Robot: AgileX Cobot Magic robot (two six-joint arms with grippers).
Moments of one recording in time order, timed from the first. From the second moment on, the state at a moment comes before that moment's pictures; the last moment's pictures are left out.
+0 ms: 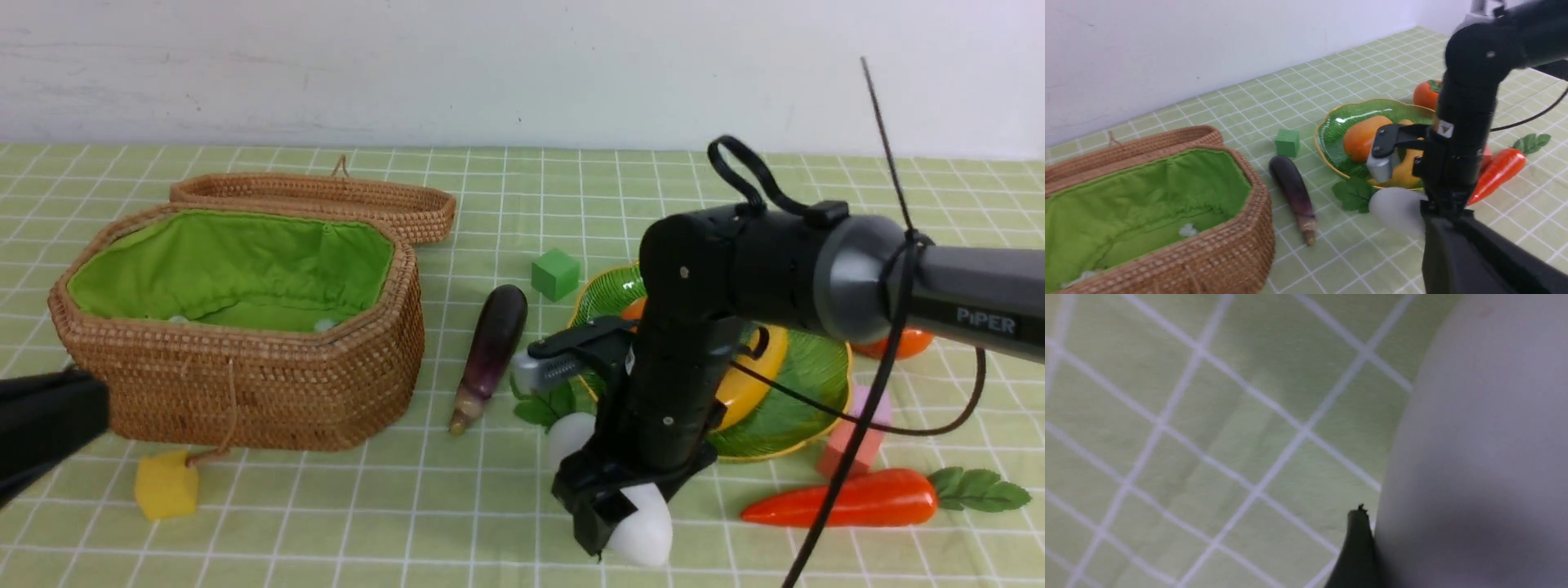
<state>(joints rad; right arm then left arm) 0.62 1.96 -1.50 0.26 1.08 -0.11 -0.75 0.42 -0.70 0.26 0.59 -0.24</state>
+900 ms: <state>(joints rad) 0.73 2.38 -2.37 0.36 0.68 -0.49 -0.75 0.36 -0.75 0.77 0.70 -0.77</state>
